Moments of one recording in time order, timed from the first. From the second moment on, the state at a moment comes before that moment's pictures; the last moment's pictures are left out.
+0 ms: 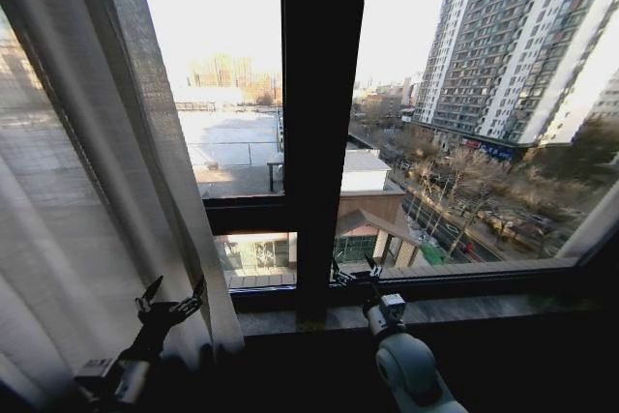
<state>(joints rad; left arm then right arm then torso) 1.60 -1.39 -0.82 -2.33 -0.34 0.21 0.13 -1.29 1.34 0.34 2.10 0.16 -0.28 0.15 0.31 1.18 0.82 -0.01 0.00</state>
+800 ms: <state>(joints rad) 1.36 -1.27 -0.74 -2.10 -0.39 0.29 0.21 -1.28 1.31 0.39 2.06 0.17 -0.27 0.15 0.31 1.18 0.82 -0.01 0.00</state>
